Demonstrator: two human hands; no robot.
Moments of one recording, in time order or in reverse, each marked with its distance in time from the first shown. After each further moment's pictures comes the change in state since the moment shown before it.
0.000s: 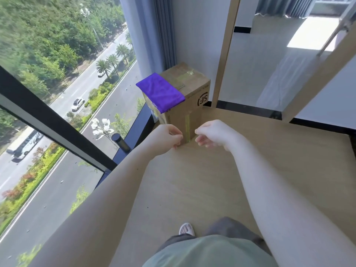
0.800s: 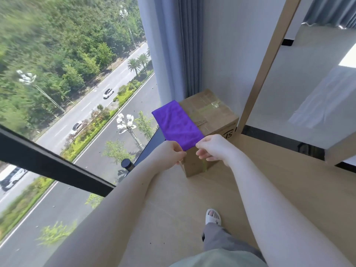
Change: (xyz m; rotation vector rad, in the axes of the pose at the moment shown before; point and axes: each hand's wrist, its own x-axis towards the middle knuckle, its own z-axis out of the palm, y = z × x) left_hand 0.220 0.015 -0.087 0.079 0.067 -0.168; right_hand 0.236 -0.117 -0.048 -0.024 -0.153 -0.018
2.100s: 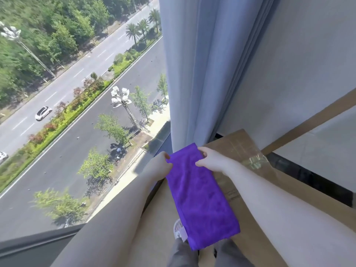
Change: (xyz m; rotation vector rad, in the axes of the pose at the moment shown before) left_hand 0.400 -0.120 -0.134 -0.044 -0.060 -0.313; right_hand 0.422 -0.139 0.006 -0.362 -0.231 0.158
